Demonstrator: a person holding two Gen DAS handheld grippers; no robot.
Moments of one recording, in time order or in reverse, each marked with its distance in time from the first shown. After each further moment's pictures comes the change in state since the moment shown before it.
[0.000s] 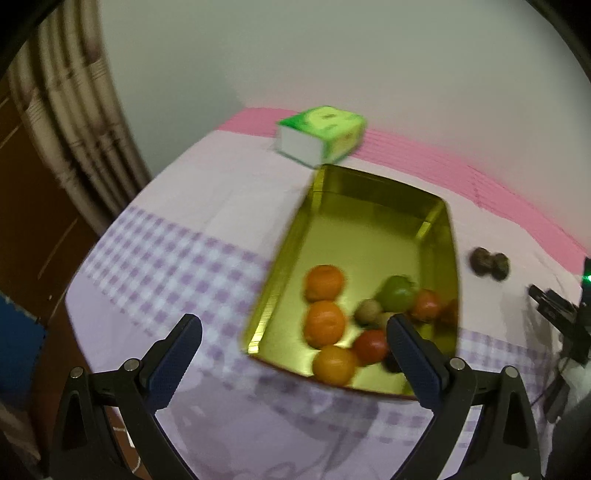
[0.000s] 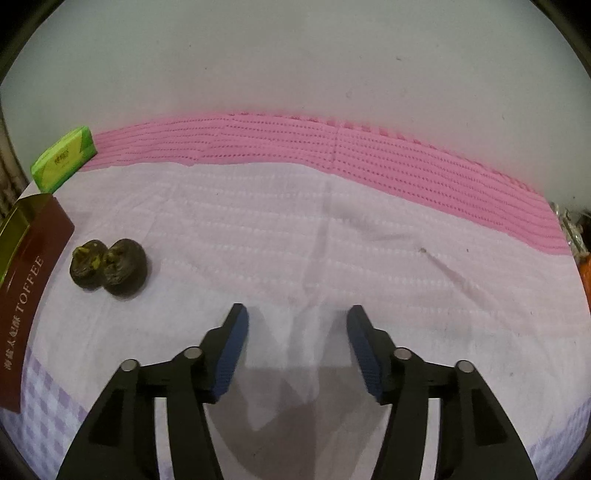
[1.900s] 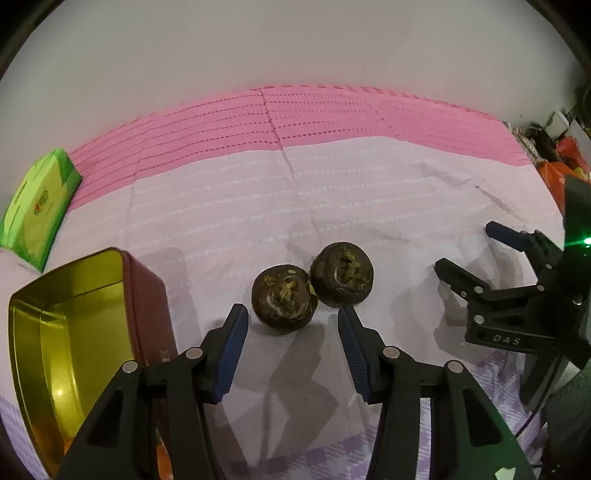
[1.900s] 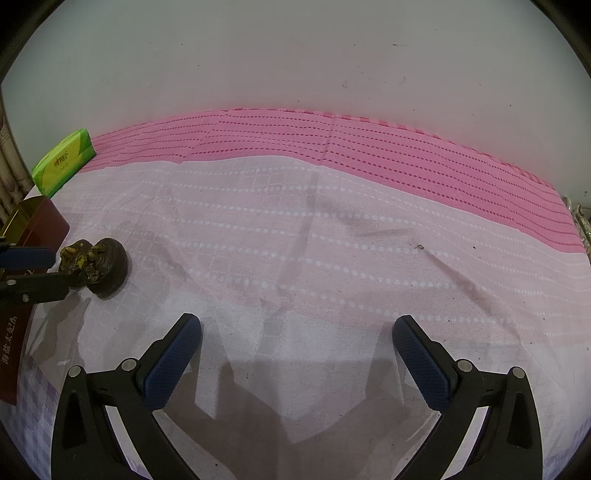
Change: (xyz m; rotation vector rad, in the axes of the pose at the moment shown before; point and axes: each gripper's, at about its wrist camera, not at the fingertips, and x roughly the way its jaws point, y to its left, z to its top) left arm 0.114 -0.231 0.042 0.538 0.173 -0.361; right arm 0.010 -0.024 -0.007 0.007 0.016 0.041
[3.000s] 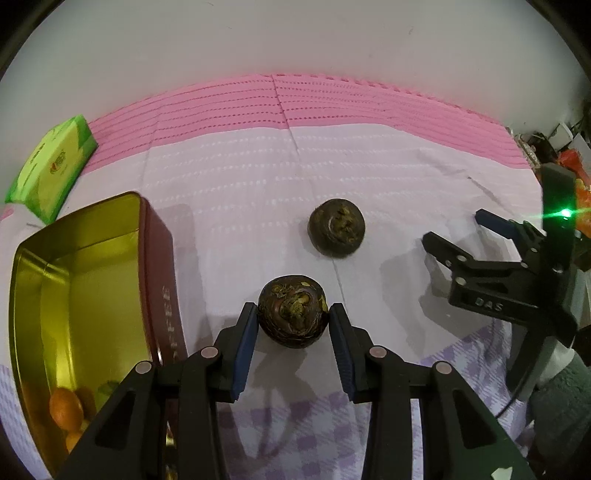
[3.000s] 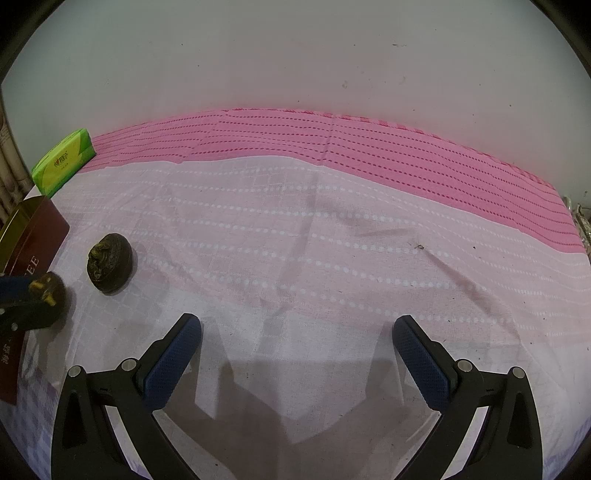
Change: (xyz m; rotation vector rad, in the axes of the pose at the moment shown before) left arm -0.018 -0.003 -0.032 -0.081 0.023 0.000; right arm 0.002 0.001 -0.001 0.000 -0.002 -0.001
